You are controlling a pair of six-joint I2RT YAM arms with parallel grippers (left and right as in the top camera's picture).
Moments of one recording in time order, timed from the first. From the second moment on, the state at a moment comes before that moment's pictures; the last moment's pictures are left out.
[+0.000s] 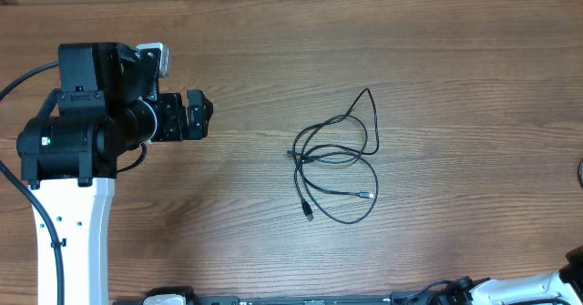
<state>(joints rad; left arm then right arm) 0.03 1.31 1.58 -1.23 0.29 -0.05 -1.16 1.85 1.80 -1.01 -0.09 0.69</state>
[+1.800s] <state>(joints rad) 0.03 1.31 1.58 -1.23 0.29 -0.05 0.20 1.85 1.38 -0.80 -0.25 0.25</state>
